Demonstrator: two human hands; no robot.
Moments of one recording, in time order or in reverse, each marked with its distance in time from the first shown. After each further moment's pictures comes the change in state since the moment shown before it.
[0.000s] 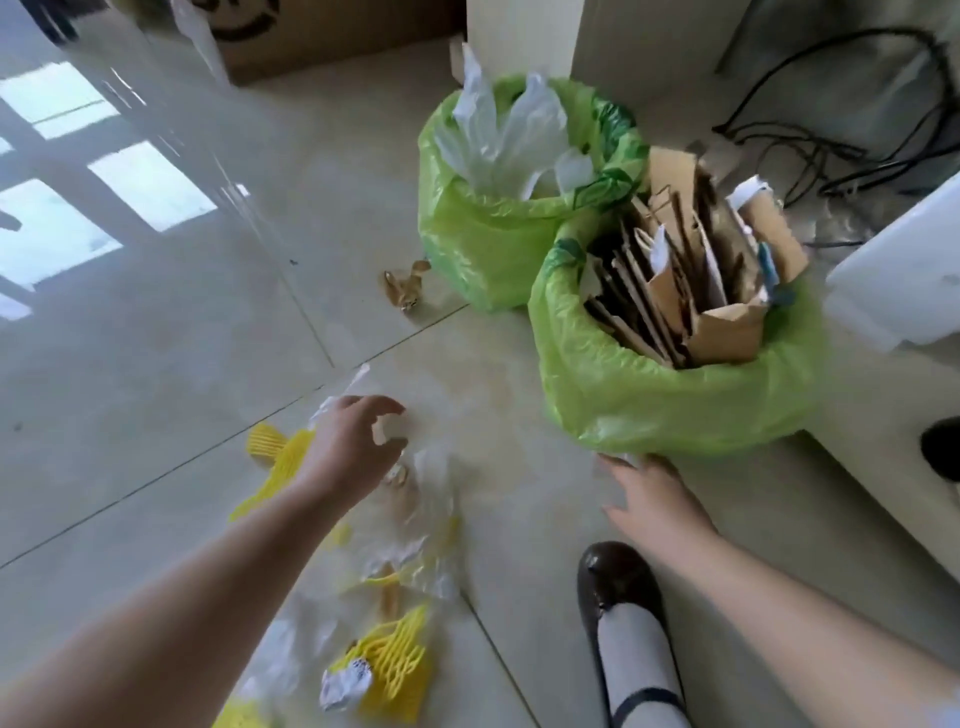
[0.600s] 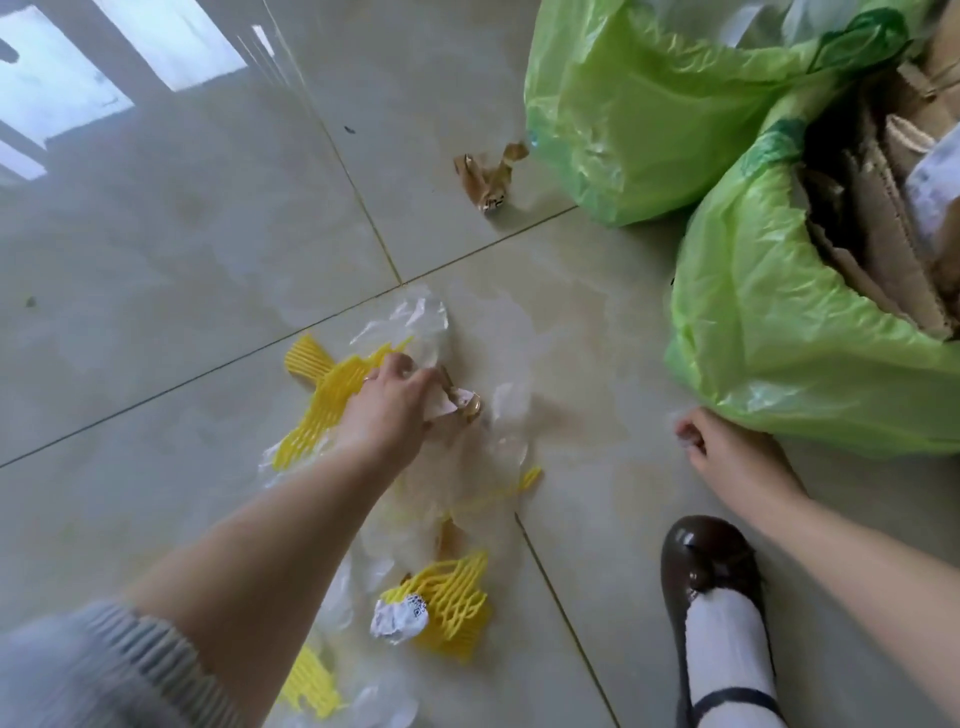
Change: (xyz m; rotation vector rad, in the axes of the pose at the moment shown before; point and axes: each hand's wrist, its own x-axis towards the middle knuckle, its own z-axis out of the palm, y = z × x) left_hand 0.022 -0.098 0.046 0.335 -0.124 0.028; right_hand 0.043 -0.016 0.032 -0.031 0.084 -0.045
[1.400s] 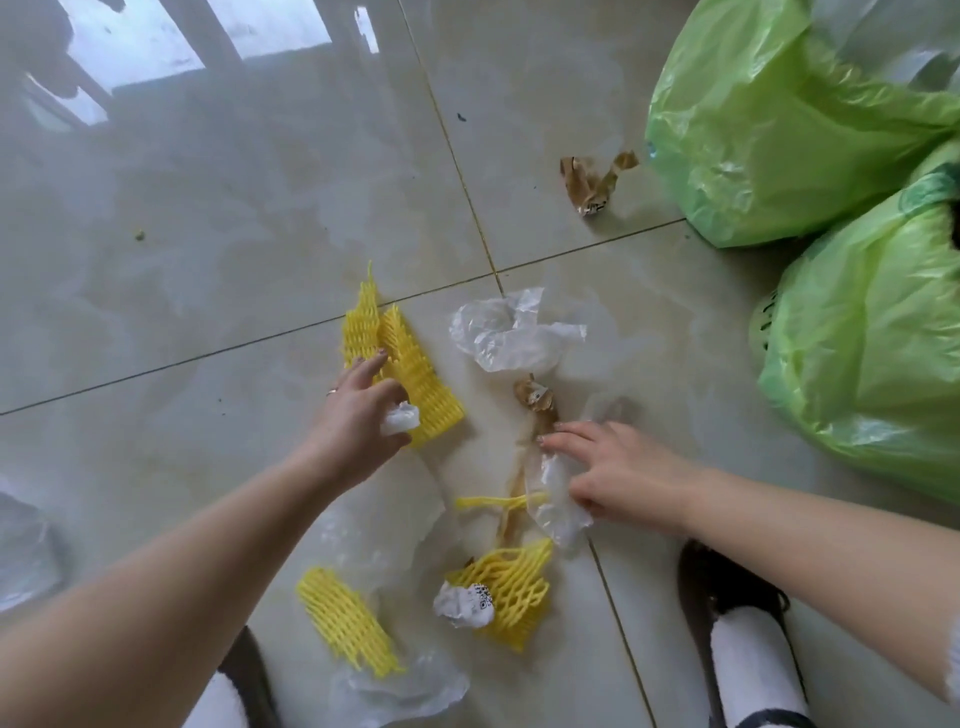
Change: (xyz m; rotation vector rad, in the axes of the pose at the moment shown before) left_hand -0.055 -0.103 -0.007 -0.264 0.022 -0.083; right_hand -0.004 -0.151 0.019 -0.622 -0.504 -0.961
